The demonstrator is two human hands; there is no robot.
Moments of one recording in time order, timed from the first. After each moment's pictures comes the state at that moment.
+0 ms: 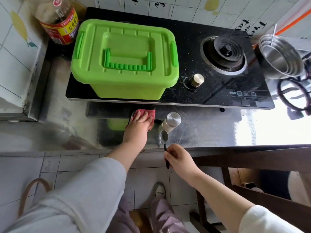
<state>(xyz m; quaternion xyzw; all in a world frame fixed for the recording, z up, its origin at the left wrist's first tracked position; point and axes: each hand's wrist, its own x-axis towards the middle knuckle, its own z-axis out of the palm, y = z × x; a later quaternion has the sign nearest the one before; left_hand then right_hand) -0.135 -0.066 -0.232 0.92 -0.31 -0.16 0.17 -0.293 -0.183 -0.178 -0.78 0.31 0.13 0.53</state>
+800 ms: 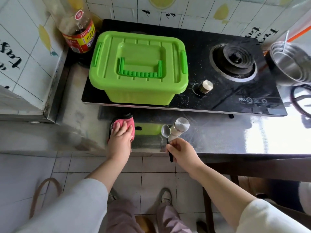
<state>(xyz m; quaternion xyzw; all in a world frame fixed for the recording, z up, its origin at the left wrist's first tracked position) -0.141 0.017 -0.236 0.95 -0.19 -0.10 0.21 -0.256 -0.182 -0.169 -0.79 0.30 0.13 0.52</state>
